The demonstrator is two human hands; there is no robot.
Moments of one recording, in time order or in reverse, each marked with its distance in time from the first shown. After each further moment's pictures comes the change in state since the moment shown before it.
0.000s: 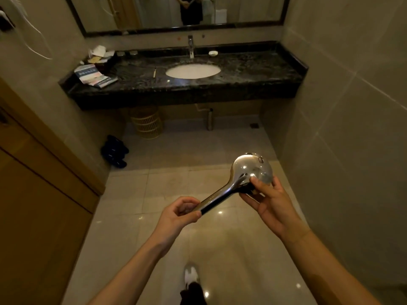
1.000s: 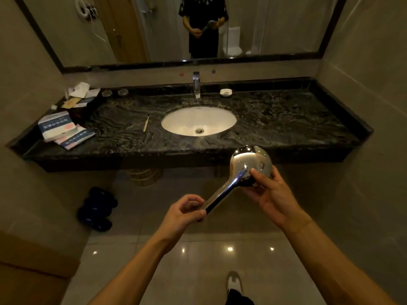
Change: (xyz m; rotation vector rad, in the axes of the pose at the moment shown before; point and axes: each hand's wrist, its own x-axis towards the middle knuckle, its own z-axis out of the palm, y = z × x) left_hand 0.579 0.152 -0.056 0.024 -0.055 -0.010; right_hand 0.571 -0.185 0.134 -0.013 -0.089 -0.017
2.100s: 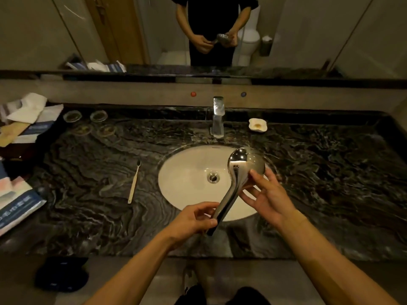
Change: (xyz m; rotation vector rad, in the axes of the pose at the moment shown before) left_hand 0.475 0.080 -0.179 0.040 -0.212 -0.149; right_hand 0.517 -0.030 0.129 -0.039 0.130 0.194
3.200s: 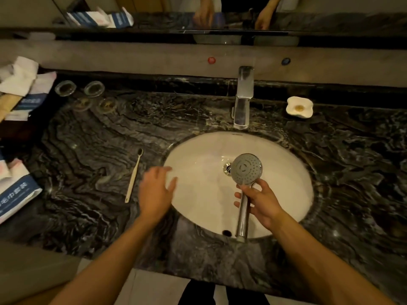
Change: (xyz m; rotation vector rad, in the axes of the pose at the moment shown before) left_hand 0.103 -0.048 -0.118 1.051 0.856 0.004; right_hand 0.165 0.066 -0.036 -0.263 0.092 0.298
